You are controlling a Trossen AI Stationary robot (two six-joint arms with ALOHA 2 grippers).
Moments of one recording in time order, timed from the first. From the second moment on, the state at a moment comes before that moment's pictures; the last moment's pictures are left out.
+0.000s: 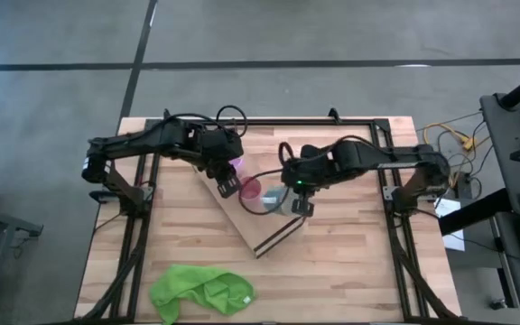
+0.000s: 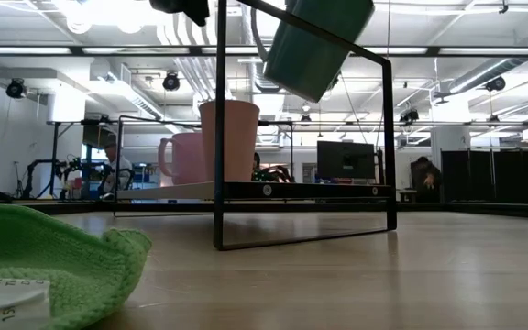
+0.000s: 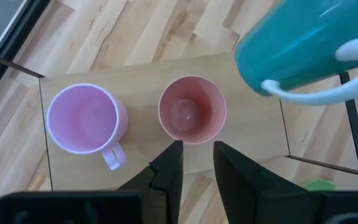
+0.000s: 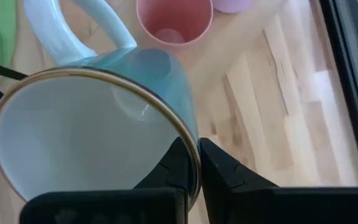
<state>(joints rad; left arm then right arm) 0.03 1.60 1.92 -1.40 -0.12 -0.44 0.12 1.72 1.89 -1.34 0.20 0.26</state>
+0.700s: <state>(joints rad) 0.03 1.55 1.92 -1.51 -0.13 -0.43 0.12 1.94 2.26 -1.57 0.12 0.23</state>
